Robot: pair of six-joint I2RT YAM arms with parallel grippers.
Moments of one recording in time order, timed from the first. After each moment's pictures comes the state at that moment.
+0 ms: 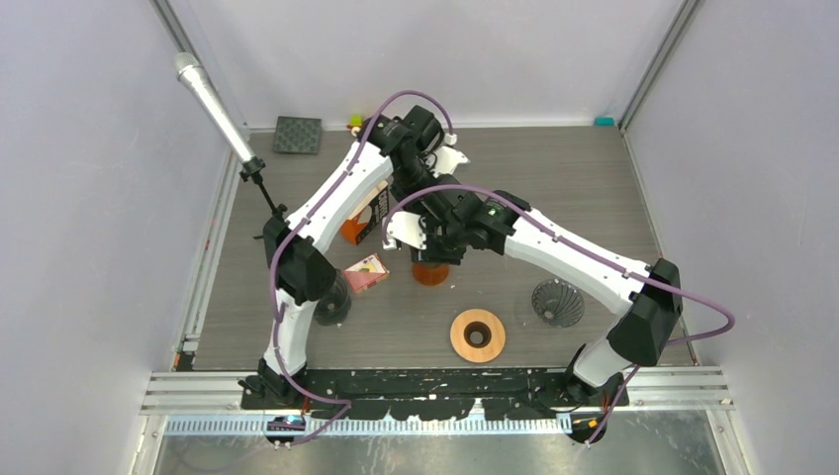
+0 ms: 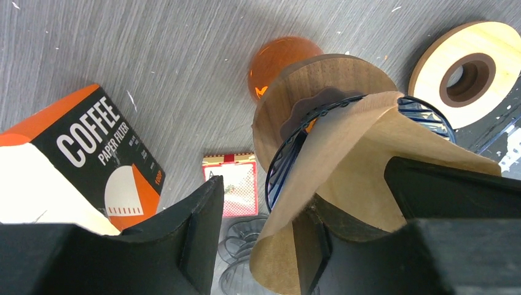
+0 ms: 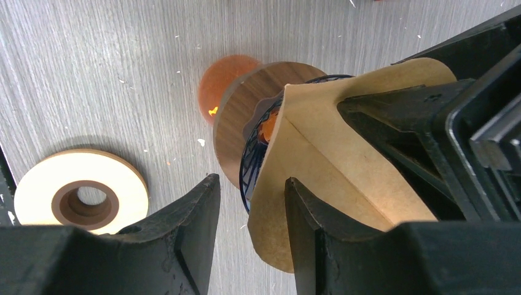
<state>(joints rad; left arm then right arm) -0.65 2.11 2.29 -1.44 0.21 0.33 0.90 1.56 1.49 -0.89 -0.06 -0.74</state>
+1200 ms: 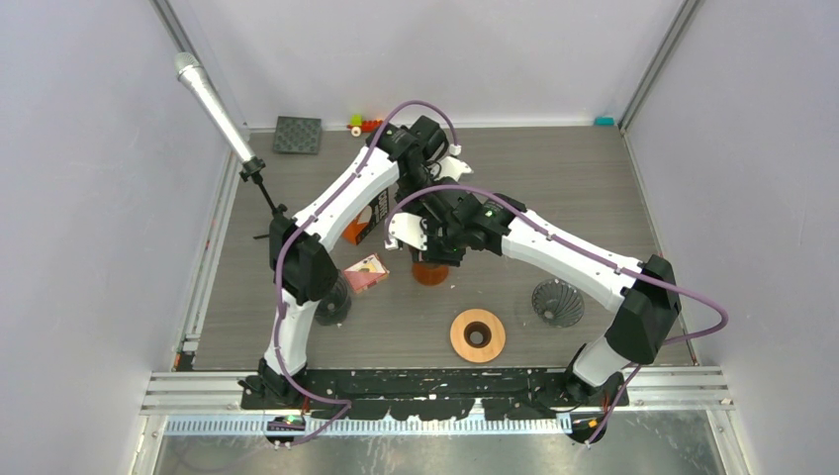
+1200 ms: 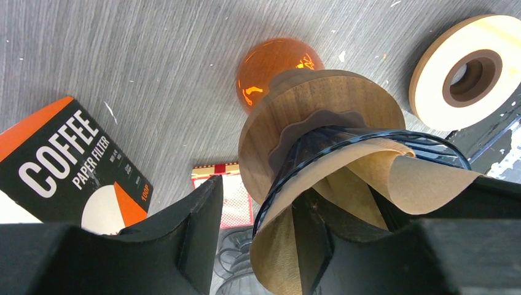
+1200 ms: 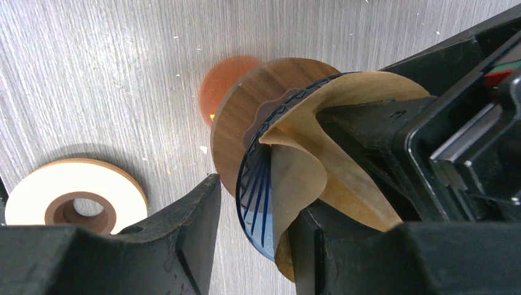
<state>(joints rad) -0.66 2.12 2.20 -1.38 0.23 0.35 0.87 1.58 1.42 -0.82 -0.10 -0.73</state>
